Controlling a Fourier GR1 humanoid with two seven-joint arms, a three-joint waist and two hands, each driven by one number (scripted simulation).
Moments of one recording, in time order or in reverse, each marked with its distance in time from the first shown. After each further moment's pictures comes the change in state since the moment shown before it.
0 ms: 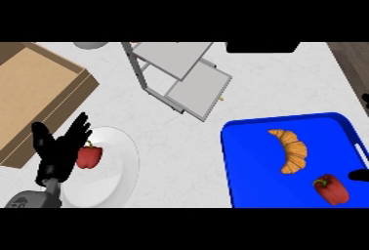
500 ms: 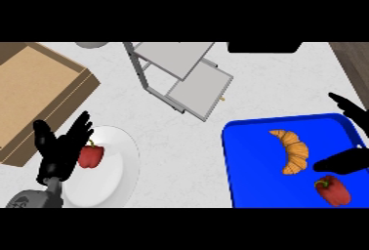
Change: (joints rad) left arm -0.002 -0.020 0.015 -0.025 -0.025 -0.014 0.038; right arm -0.141 0.096 0.161 -0.047 0.186 -0.039 0.334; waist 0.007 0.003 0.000
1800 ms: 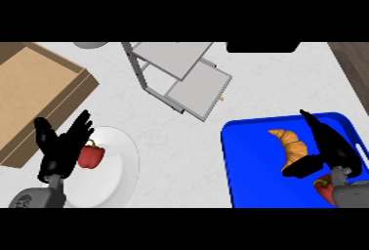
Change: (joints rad) left arm -0.011 -0.079 0.102 0.013 -0.095 -0.069 0.038; right arm 0.006 0.284 0.057 0.115 0.446 0.010 0.086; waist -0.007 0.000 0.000
